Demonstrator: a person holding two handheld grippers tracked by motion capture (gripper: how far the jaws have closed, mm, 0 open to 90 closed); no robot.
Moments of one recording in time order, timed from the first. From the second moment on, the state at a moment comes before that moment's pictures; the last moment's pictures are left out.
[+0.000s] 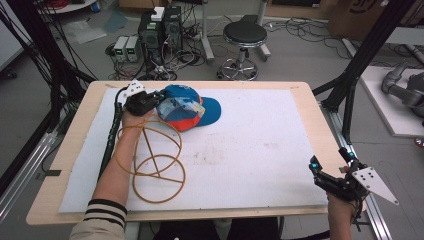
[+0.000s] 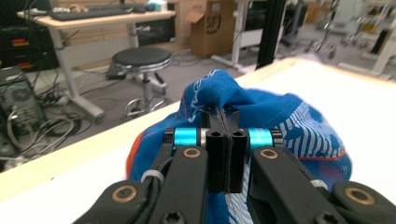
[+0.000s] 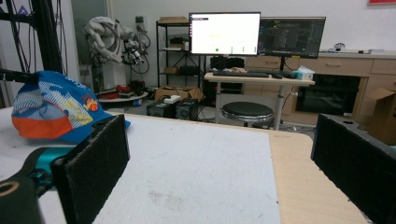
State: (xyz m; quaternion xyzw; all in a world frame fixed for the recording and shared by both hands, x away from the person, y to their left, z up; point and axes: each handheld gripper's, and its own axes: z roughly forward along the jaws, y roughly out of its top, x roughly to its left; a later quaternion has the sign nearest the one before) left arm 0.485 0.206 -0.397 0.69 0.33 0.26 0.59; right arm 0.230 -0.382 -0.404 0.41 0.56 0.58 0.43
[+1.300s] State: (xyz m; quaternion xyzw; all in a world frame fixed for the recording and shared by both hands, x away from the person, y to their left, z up) left arm 0.451 0.226 -0.308 0.63 0.30 0.28 0.66; right arm 0.233 -0.377 -0.405 0.41 0.56 0.58 0.43
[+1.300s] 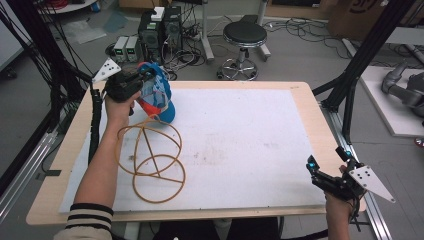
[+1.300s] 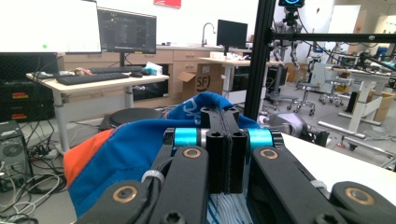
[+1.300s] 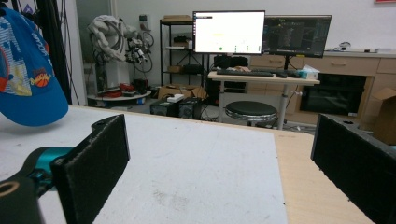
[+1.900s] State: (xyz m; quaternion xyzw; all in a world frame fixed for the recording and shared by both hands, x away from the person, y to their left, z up) left arm 0.425 0.219 -0.251 0.64 0.29 0.31 0.65; right arm 0.236 -0.373 -0.404 0.40 0.57 0.58 0.42
